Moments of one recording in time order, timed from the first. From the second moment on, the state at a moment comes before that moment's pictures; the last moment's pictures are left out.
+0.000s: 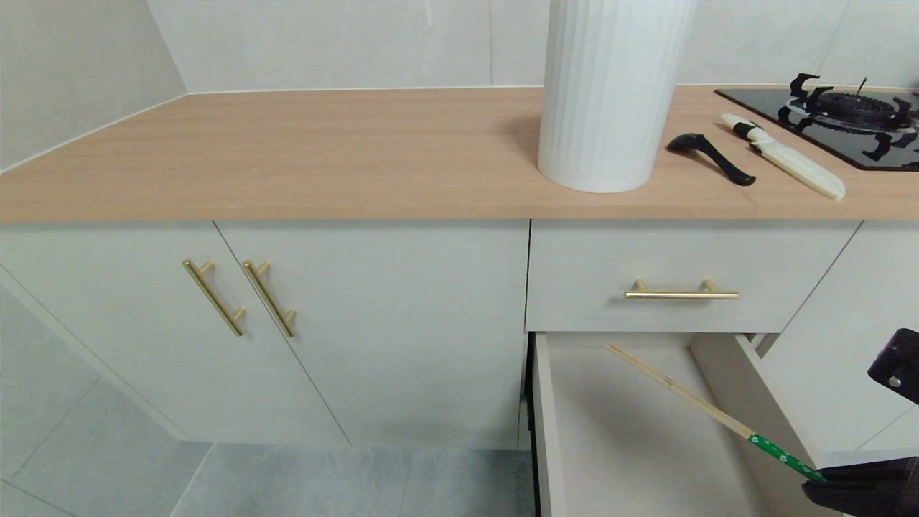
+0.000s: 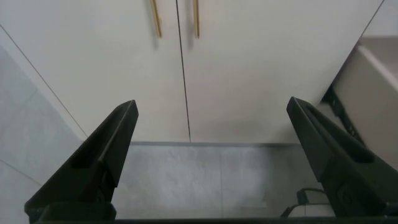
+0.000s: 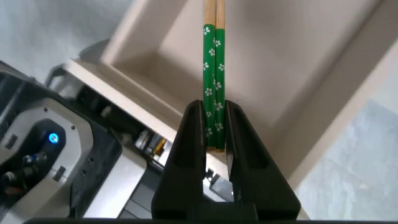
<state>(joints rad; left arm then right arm) 0.01 0.00 0.00 0.00 -0.01 0.00 0.51 1.08 -0.72 0.44 0.04 -0.03</state>
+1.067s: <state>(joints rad) 0.01 0.00 0.00 0.00 -0.01 0.00 0.52 1.36 -0.72 0.34 0.02 0.11</state>
